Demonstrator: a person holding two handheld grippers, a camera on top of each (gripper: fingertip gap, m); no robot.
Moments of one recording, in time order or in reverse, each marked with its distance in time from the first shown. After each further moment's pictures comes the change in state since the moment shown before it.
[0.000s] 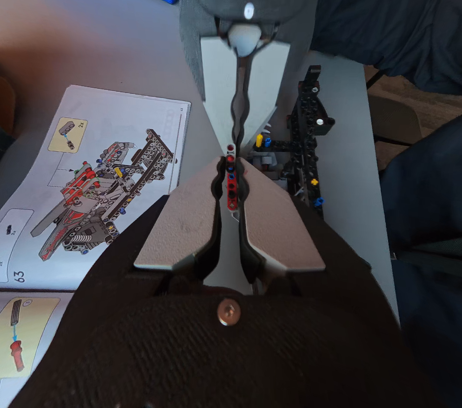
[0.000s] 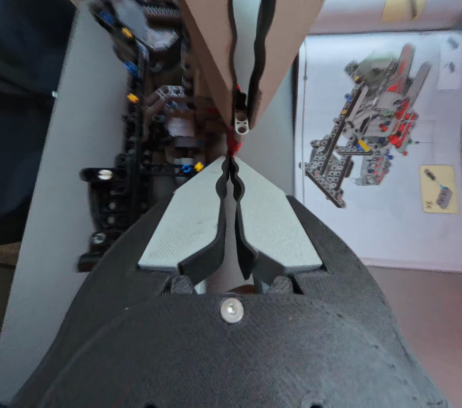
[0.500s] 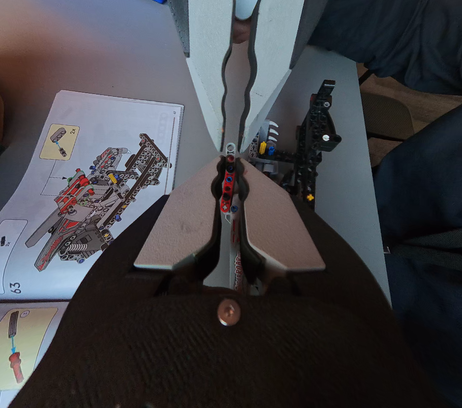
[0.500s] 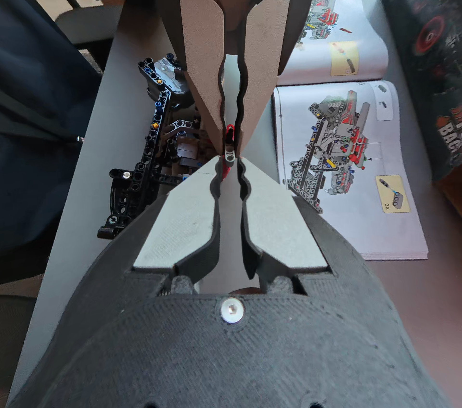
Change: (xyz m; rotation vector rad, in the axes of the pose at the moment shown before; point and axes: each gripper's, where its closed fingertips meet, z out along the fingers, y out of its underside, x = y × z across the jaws) left arm 0.005 -0.003 0.002 -0.016 0.025 0.013; right arm 0.004 -0.032 -0.032 0.169 0.057 0.031
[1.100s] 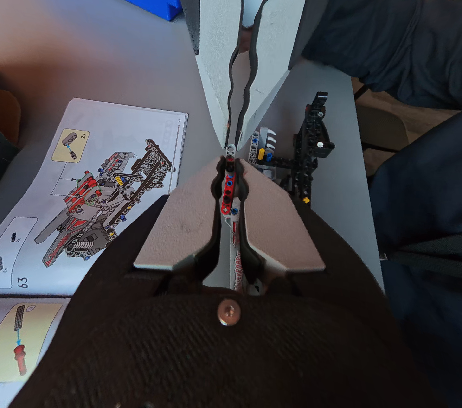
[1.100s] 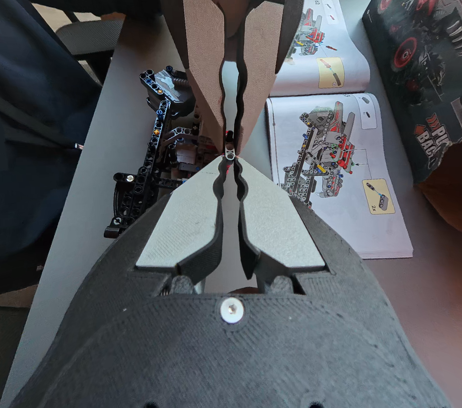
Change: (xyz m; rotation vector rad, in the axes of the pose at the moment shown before) left arm -0.001 -0.008 -0.007 0.054 -0.009 -0.014; right arm 0.002 -0.008 -0.008 0.051 0.028 -0.013
